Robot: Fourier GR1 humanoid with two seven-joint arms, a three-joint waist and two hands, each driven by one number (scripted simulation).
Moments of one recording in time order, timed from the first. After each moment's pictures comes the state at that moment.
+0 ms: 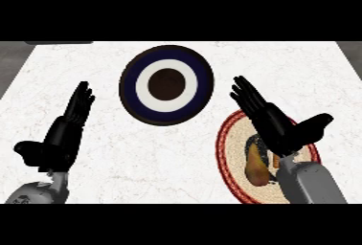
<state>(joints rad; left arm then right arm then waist) -0.11 0.35 -0.21 -1.64 0.18 0.28 0.04 -0.26 -0.19 0.21 -1.54 -0.34 0.11 0.11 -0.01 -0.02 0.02</state>
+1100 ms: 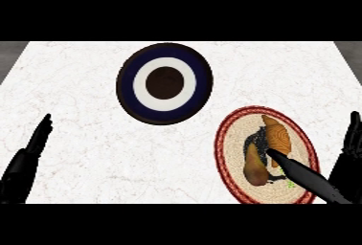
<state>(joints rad) 0.12 0.52 -0.11 -1.51 0.05 0.23 -0.12 0.13 -0.08 0.07 -1.99 0.10 -0.56 -0.12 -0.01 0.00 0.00</state>
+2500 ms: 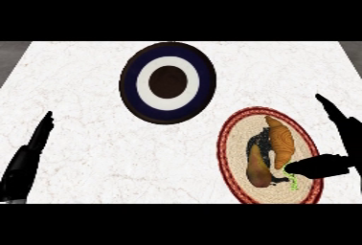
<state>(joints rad) 0.09 0.47 -0.06 -1.48 0.00 0.17 -0.14 -0.08 -0.52 0.10 -1.89 0.25 0.08 0.83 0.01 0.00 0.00</state>
